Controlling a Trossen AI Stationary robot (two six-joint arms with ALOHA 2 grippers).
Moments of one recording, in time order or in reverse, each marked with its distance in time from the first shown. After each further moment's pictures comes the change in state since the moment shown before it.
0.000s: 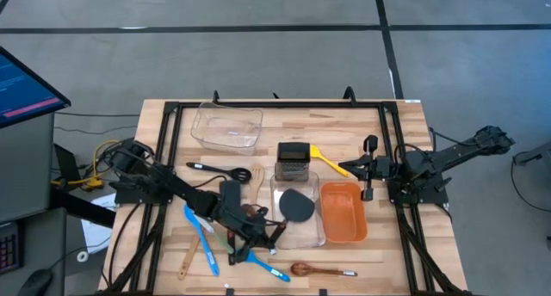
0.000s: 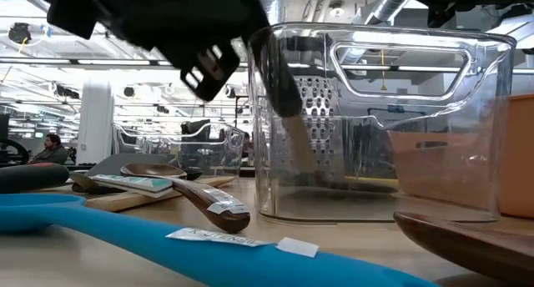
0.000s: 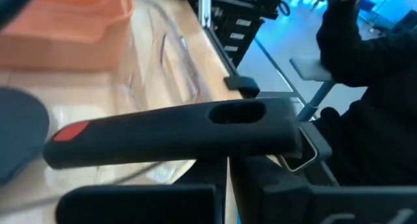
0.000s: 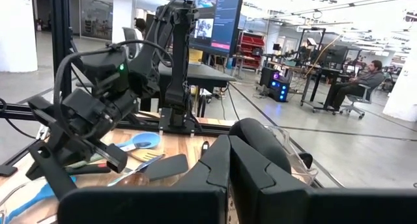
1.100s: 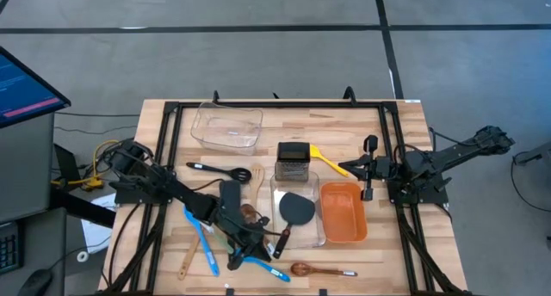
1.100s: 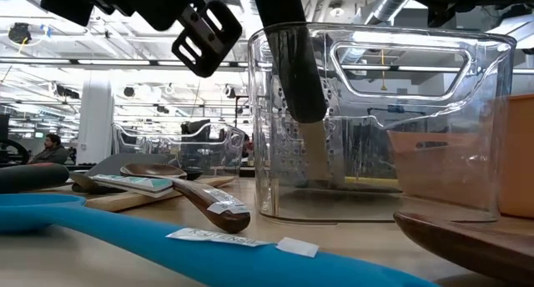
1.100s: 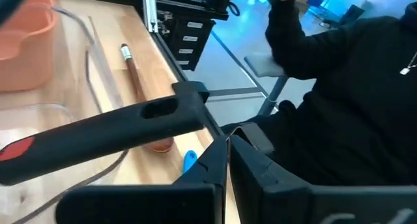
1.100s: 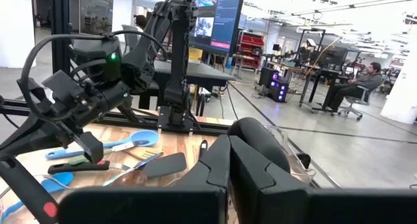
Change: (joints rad) left arm -0.034 -0.001 0.029 0.014 0.111 0.010; right arm -0.002 0.000 0.000 -0.007 0.000 -0.015
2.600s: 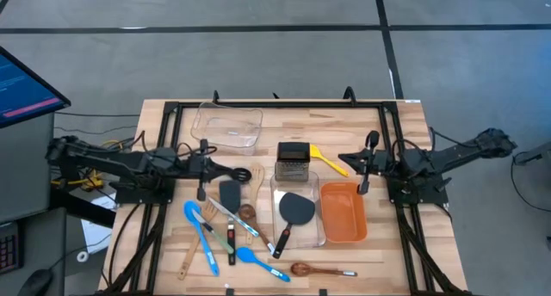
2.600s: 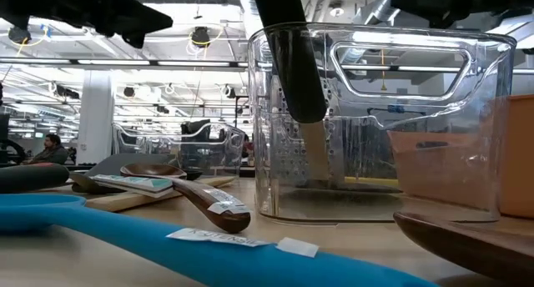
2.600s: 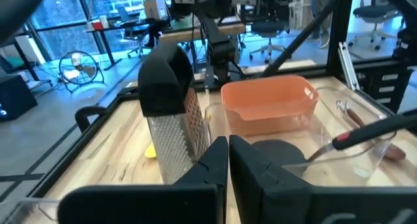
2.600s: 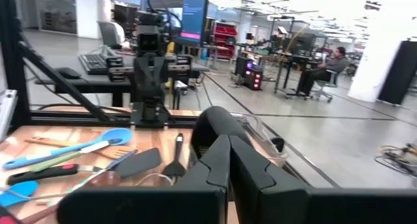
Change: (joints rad) left arm 0.340 -1.124 -0.498 -0.415 -0.371 0.443; right arm -0.060 0.007 0.000 -0.012 0.074 0.045
